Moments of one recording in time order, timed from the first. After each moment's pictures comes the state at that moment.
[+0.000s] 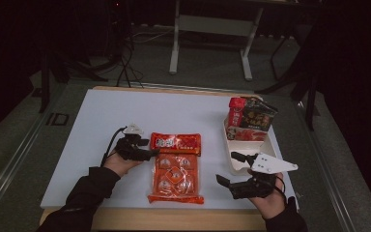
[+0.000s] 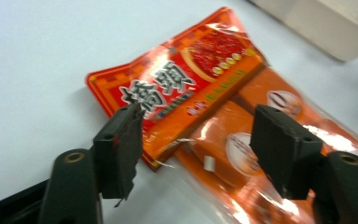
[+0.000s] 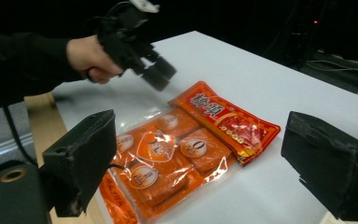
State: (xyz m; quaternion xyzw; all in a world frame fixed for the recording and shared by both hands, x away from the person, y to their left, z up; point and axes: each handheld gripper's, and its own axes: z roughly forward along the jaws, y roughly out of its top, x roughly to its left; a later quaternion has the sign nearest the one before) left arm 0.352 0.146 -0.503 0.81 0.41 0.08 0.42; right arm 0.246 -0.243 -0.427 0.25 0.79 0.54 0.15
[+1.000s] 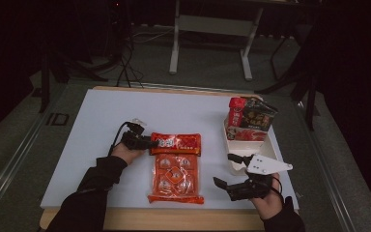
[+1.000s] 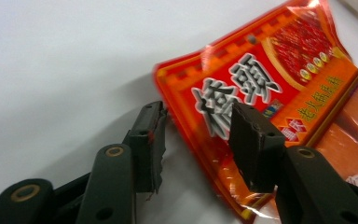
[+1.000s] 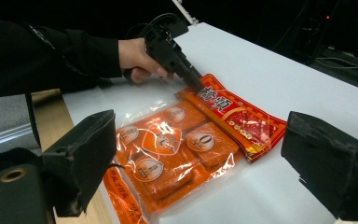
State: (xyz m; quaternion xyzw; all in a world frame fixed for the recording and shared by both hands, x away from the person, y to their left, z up) left arm 0.407 0.147 -0.544 0.80 0.44 0.03 0.39; right arm 0.247 -0.237 -0.432 0.23 0.80 0.53 0.14
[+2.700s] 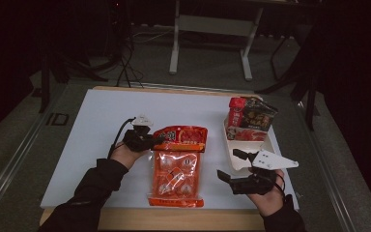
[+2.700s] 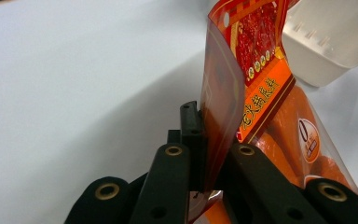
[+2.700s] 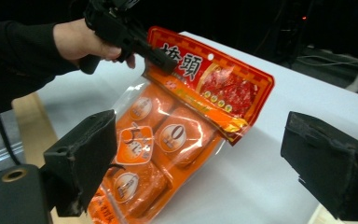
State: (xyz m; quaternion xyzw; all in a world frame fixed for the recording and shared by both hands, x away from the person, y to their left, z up) left arm 0.354 0.121 -0.462 0.82 0.36 0.09 0.44; right arm 0.252 -0.245 -0.424 0.27 0.78 0.54 0.15
